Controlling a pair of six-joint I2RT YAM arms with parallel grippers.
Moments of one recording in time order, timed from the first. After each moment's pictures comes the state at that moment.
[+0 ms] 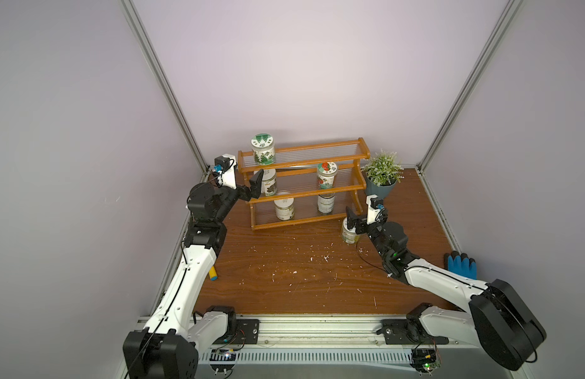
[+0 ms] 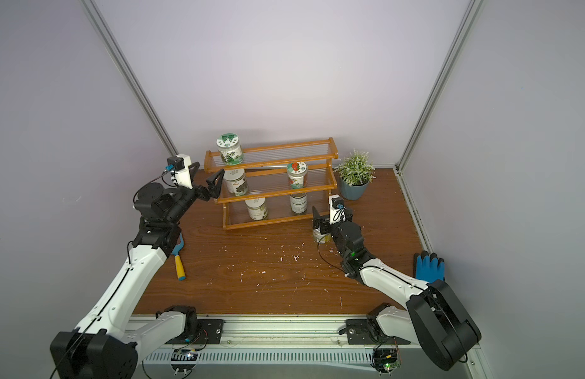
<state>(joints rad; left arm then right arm) -0.06 1.08 0.94 0.24 0.32 -0.06 0.55 1.21 0.46 0.69 0.26 0.10</state>
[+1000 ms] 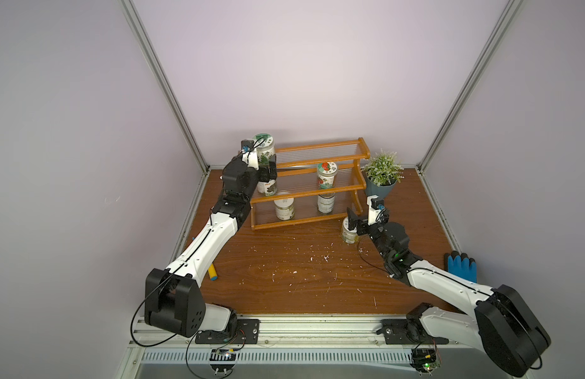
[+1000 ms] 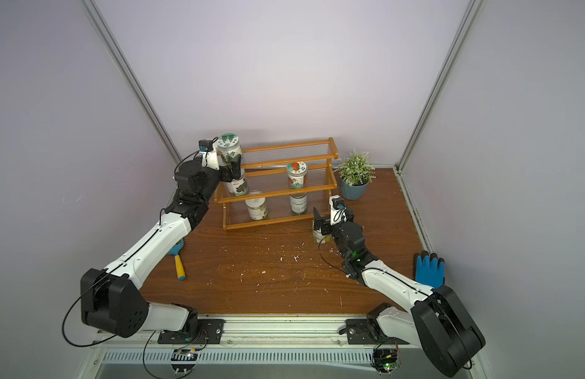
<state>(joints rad) -0.24 1.40 1.16 0.24 -0.07 -0.03 0.55 1.17 0.46 0.64 0.26 0.08</state>
